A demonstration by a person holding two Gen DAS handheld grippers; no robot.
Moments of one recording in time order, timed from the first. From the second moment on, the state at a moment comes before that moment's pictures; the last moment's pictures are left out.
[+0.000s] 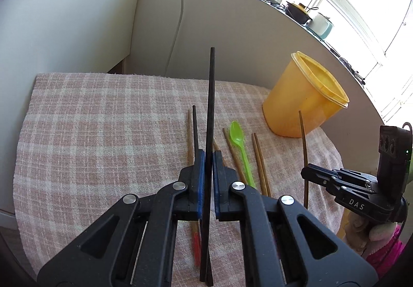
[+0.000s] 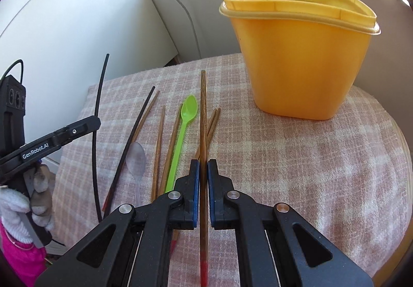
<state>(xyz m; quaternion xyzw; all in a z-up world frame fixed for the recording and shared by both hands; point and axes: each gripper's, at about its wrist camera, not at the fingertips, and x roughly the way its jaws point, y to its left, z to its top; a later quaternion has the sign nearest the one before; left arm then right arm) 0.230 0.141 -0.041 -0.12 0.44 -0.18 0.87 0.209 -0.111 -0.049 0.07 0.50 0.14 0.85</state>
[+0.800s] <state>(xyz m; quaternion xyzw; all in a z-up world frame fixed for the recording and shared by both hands) 0.185 0.058 0.056 -0.11 0.32 -0.24 0.91 0.170 -0.129 0.045 0.03 0.33 0.14 0.93</state>
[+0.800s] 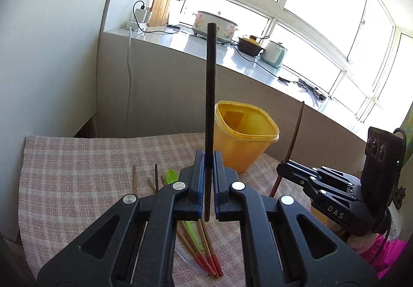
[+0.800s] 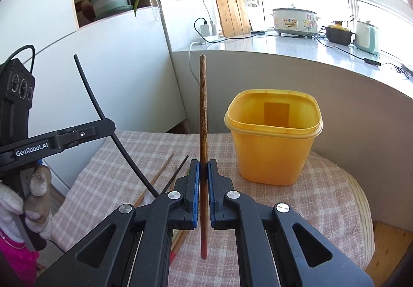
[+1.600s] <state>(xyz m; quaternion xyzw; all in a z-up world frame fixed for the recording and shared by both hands) 0.257 0.012 0.127 -0.13 0.25 -0.27 0.92 0.217 -0.174 0.122 0.04 0.20 0.09 0.97</state>
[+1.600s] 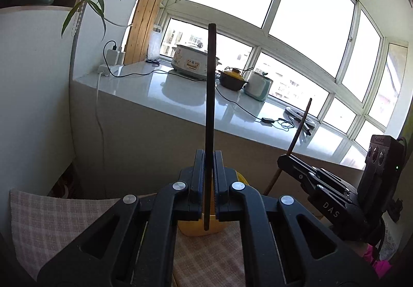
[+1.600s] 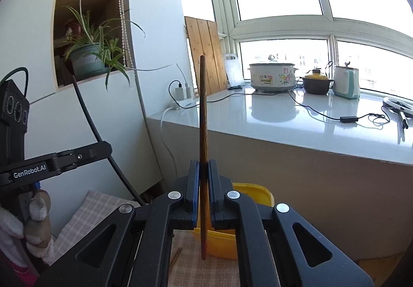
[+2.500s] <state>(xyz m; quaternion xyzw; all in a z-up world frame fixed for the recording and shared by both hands) 0.312 -0.026 0.087 -0.13 0.30 -0.26 0.91 0.272 -0.219 0.086 0.05 0.25 0.02 0.97</state>
